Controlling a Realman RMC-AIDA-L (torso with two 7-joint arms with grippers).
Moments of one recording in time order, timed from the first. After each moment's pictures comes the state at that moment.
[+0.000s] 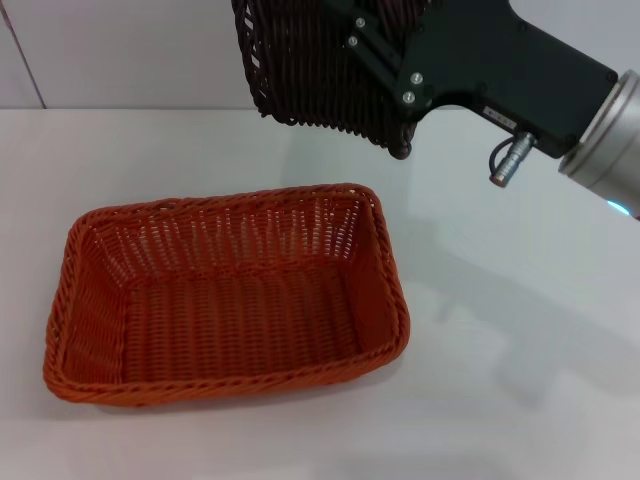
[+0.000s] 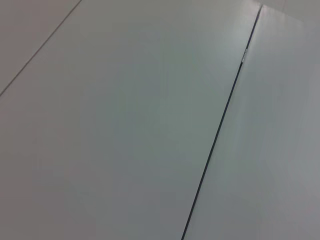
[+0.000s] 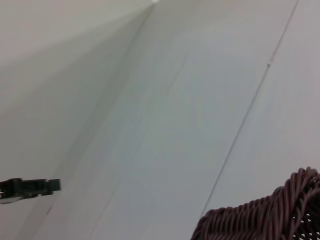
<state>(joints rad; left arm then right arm) -0.20 -2.06 -2.35 -0.47 0.49 -1.45 2.20 0.16 2.08 -1.70 -1.45 2.21 0.86 -2.36</state>
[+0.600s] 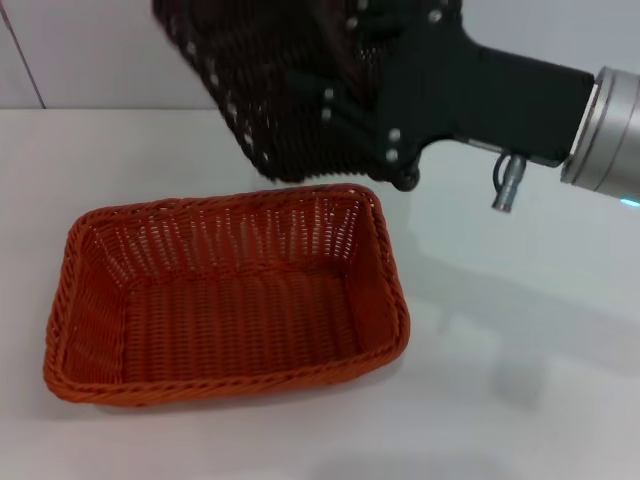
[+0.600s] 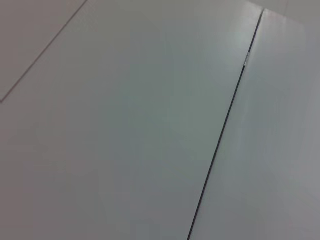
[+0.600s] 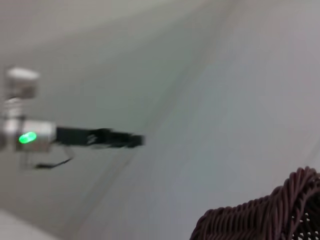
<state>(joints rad) -0.20 -2.06 -2.36 -0.47 0.48 -1.45 2.20 0.28 2.07 -1.54 -1.52 1.77 1.06 -2.11</state>
